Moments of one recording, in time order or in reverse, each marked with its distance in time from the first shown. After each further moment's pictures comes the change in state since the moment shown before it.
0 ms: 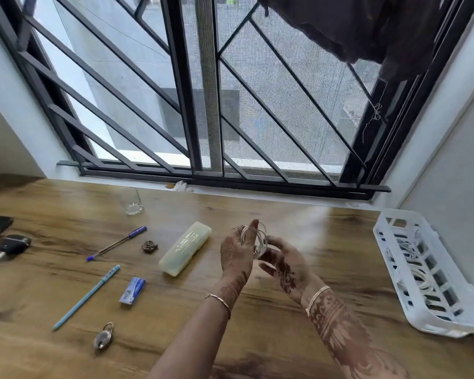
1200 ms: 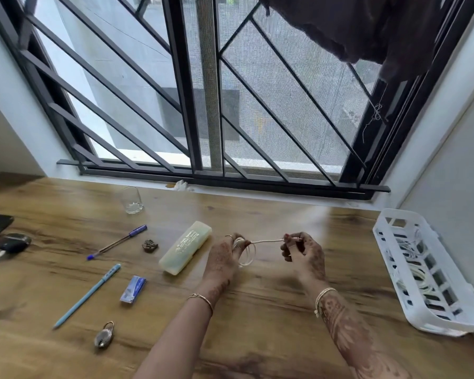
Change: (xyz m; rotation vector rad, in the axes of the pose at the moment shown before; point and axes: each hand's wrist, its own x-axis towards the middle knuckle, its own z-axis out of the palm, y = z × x) left_hand 0.023 -0.047 -0.027 0.443 -0.184 0.232; right_hand 0.019 0.009 -0.037 -0.475 0.437 -0.515
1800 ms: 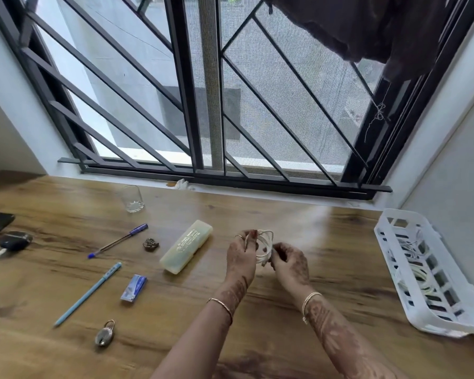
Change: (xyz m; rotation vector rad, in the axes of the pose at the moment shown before) left_hand -0.006 0.036 0.029 -0.542 0.126 -0.279; right_hand -0.012 0.013 0.021 -0.348 -0.152 -0.040
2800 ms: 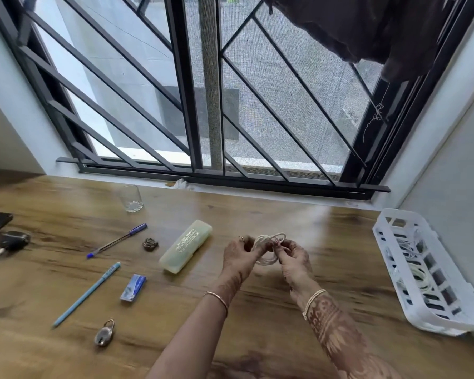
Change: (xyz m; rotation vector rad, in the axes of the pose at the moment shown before) left_hand 0.007 -0.002 -0.010 0.197 -0.148 0.037; right_hand -0.006 -0.012 -0.003 0.591 0.027 0.222
